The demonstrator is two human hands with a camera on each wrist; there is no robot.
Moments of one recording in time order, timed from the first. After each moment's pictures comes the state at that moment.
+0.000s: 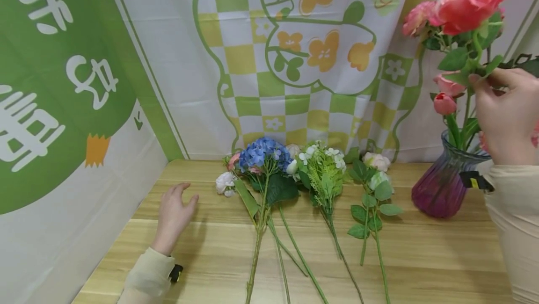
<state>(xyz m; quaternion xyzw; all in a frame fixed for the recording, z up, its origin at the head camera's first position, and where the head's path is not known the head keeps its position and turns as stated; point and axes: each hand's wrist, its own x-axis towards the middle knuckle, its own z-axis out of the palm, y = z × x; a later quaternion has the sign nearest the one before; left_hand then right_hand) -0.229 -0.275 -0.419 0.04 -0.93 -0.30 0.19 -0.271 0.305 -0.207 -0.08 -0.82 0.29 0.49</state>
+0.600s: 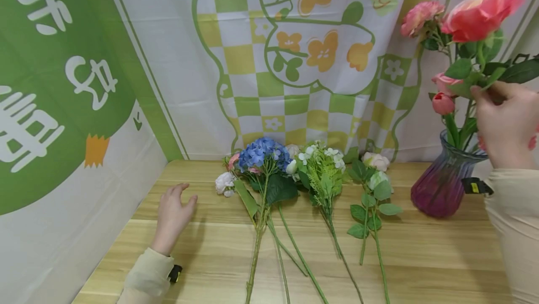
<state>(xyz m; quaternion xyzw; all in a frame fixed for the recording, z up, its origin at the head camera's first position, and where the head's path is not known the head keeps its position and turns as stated) -0.229 -0.277 -0.419 0.05 -0.93 -0.30 0.18 -0.280 0.326 -0.227 -0.08 -0.82 0.29 0.48</state>
